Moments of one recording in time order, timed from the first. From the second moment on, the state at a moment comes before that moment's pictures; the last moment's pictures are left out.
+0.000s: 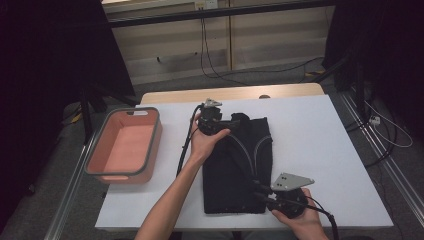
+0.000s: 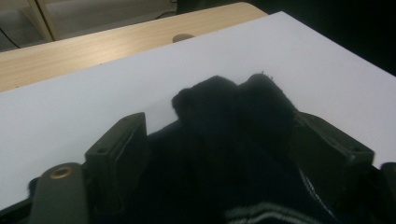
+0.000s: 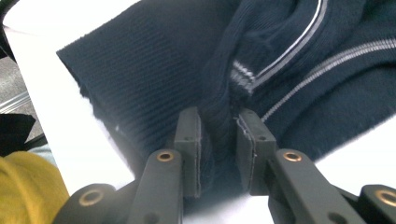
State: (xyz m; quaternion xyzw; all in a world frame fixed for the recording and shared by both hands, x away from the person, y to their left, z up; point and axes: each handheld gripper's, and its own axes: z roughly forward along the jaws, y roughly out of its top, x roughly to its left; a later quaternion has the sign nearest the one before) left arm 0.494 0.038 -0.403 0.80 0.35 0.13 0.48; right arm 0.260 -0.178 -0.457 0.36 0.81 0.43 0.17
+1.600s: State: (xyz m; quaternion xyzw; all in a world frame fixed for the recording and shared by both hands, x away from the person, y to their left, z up) left arm 0.373 0.158 -0.459 0.83 0.31 0.16 0.44; right arm 0.405 -0.104 -0.450 0.34 0.84 0.37 0.22
